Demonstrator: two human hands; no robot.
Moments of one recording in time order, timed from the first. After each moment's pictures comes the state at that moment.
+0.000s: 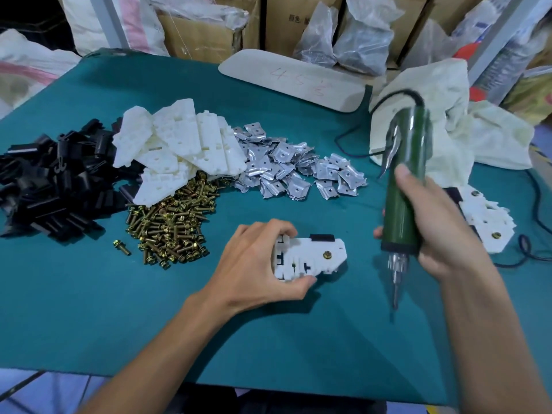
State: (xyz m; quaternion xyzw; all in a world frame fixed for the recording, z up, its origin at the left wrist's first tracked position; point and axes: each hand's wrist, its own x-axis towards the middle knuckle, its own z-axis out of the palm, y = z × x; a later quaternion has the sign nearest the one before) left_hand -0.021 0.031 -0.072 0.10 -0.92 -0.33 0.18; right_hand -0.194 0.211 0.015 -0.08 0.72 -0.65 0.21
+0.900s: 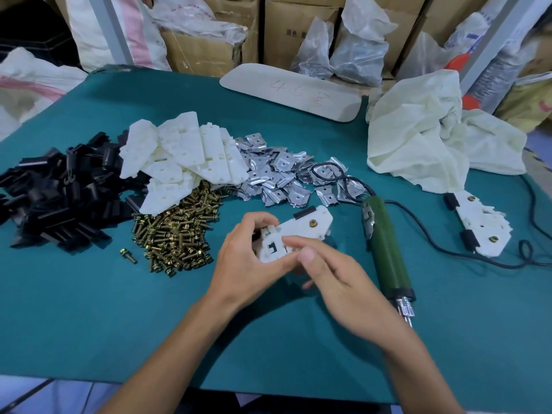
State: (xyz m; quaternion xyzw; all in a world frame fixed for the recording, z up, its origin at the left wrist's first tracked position) left_hand -0.021 0.024 -0.077 0.20 -0.80 -0.51 0.25; right_hand -0.100 0.188 -0.036 -0.38 0.75 -0.49 0.24
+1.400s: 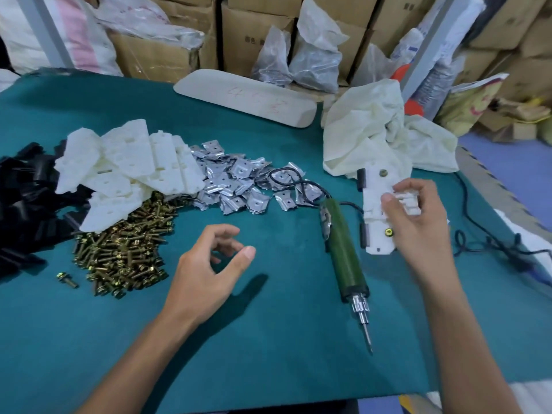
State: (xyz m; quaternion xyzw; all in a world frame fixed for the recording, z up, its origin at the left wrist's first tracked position) left_hand -0.023 0.029 -0.078 0.20 -0.77 -0.56 0.24; right_hand -0.211 0.271 -0.006 -0.17 0.83 -0.52 -0.09
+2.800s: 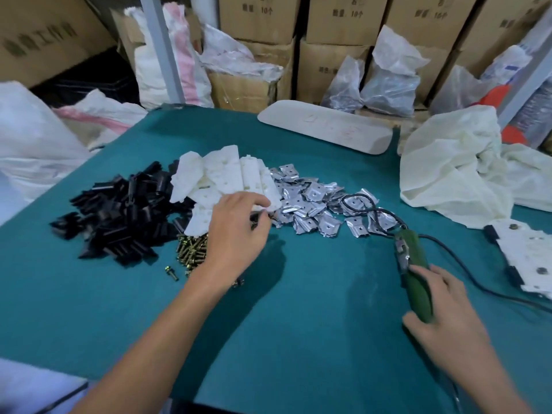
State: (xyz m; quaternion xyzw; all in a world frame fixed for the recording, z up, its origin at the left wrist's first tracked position) left_hand -0.036 -0.057 -0.041 0.25 -0.87 -0.25 0.34; right_hand -0.156 0.257 -0.058 -0.22 0.94 -0.27 0.06
